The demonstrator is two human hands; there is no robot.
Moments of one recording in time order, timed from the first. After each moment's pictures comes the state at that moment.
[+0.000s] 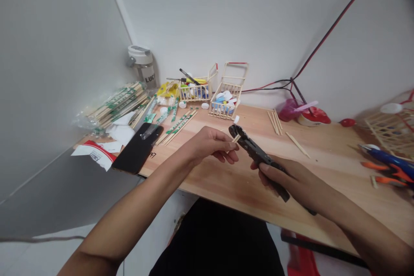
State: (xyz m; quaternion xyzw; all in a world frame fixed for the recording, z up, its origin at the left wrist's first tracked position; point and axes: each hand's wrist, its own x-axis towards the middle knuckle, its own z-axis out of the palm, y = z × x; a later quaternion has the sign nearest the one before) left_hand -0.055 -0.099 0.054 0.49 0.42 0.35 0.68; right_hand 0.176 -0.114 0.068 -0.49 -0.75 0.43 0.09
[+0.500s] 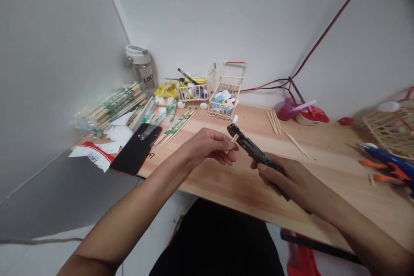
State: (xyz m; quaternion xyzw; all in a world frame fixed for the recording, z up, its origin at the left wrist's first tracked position) left_hand -0.055 -0.098 0.050 0.44 0.39 0.36 0.72; right_hand 0.169 -0.118 0.079 -0.50 -0.77 0.40 0.09
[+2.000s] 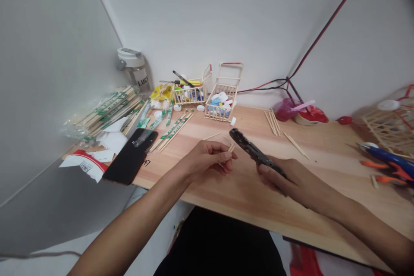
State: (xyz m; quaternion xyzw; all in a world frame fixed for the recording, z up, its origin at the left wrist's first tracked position) left_hand -0.050 -0.102 0.025 0.45 0.38 0.39 0.71; right_hand 0.192 -0.092 0.054 -0.44 -0.84 0.32 0.08
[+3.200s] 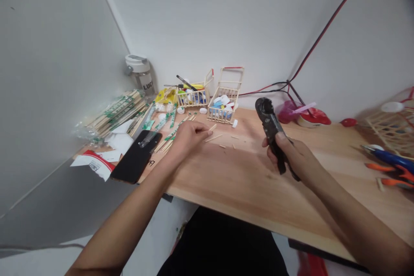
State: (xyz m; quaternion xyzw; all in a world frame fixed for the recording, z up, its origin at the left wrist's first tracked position) left_hand -0.087 -0.071 0.040 0.65 0.59 0.40 0.26; right_hand 0.186 -0.062 0.040 -0.48 -0.68 0.45 0.33
